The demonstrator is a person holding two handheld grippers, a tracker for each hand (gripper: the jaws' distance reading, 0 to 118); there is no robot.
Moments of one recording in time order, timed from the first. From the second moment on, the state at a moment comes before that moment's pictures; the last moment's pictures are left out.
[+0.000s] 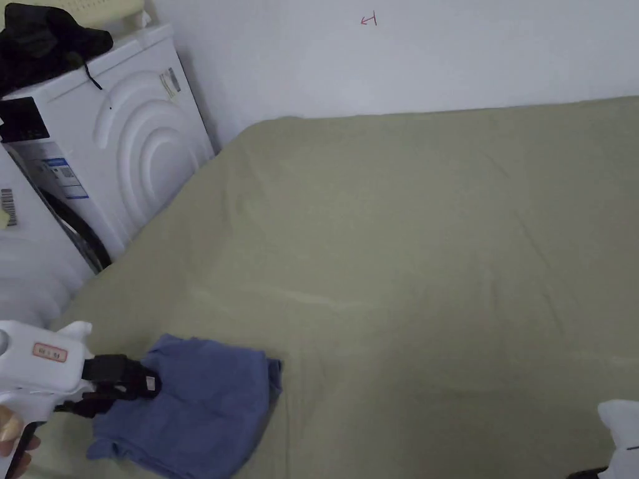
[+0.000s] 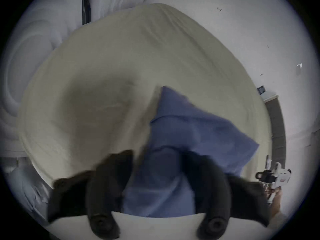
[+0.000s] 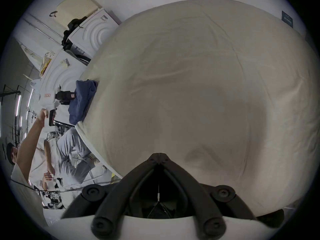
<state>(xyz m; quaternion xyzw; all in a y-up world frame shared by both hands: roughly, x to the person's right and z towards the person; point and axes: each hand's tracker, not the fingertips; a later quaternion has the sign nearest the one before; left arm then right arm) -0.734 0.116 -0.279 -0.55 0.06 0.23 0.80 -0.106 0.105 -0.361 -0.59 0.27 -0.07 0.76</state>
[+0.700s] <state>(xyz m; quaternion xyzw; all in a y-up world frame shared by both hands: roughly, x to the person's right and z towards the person) -0.379 0.220 -0.202 -0.41 -0.03 0.15 0.90 0.108 0.172 -0.309 -0.52 0.18 -0.04 0.84</state>
